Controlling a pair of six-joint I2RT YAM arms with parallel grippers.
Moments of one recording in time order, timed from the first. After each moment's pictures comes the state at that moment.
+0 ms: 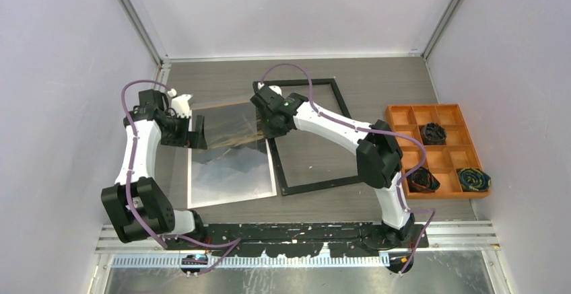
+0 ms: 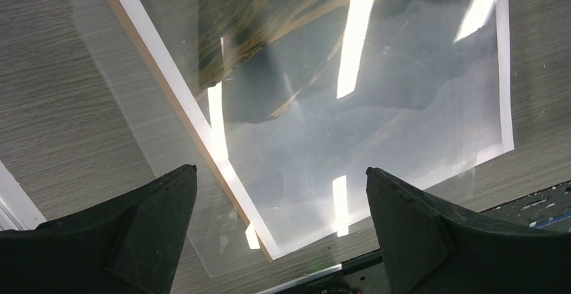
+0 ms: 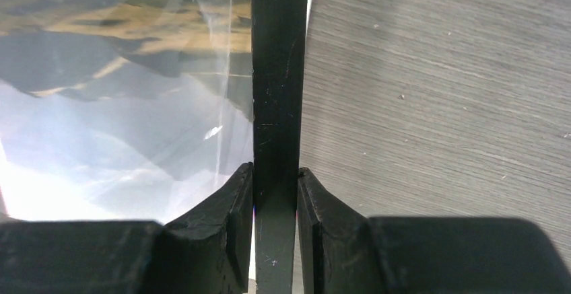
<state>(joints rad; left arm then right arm) 0.26 1.34 1.11 -0.96 0.39 0.36 0.90 2.05 1.77 -0.77 0.18 0.60</state>
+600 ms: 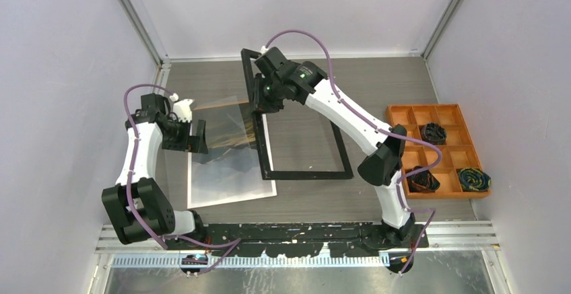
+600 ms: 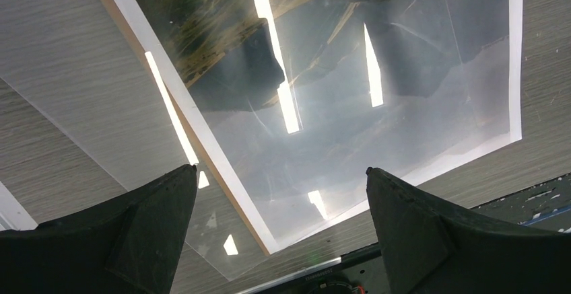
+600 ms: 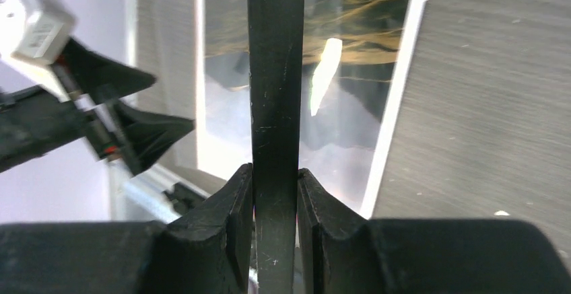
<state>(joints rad) 0.26 1.33 1.07 -0.96 0.38 0.37 0.86 2.08 2.29 -1.06 0.00 0.73</state>
